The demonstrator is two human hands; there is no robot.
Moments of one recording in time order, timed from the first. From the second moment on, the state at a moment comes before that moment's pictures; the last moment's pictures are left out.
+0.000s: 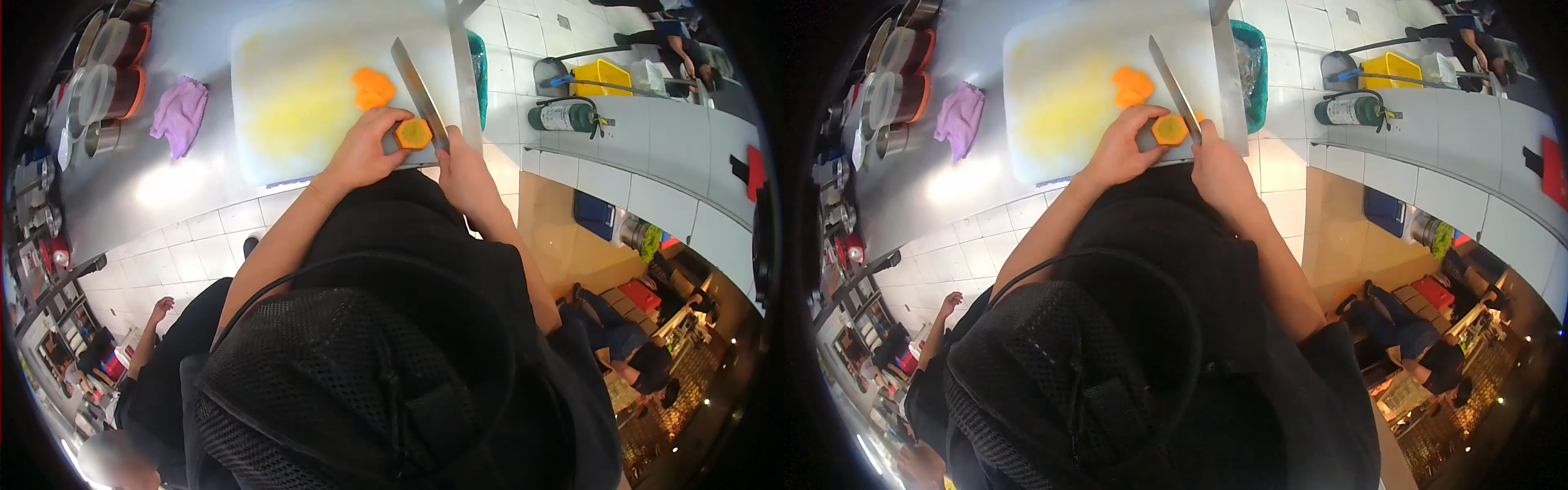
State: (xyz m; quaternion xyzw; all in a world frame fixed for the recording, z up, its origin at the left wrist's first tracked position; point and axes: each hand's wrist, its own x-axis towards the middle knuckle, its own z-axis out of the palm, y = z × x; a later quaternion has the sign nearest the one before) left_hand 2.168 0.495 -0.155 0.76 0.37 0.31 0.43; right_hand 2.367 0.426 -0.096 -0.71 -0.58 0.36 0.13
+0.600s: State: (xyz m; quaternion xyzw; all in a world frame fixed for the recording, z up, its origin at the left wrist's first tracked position) left_hand 2.076 0.461 -0.159 0.67 0.56 0.37 0.29; right_hand 2.370 0.384 -0.063 -0.74 -0.50 0.40 0.22
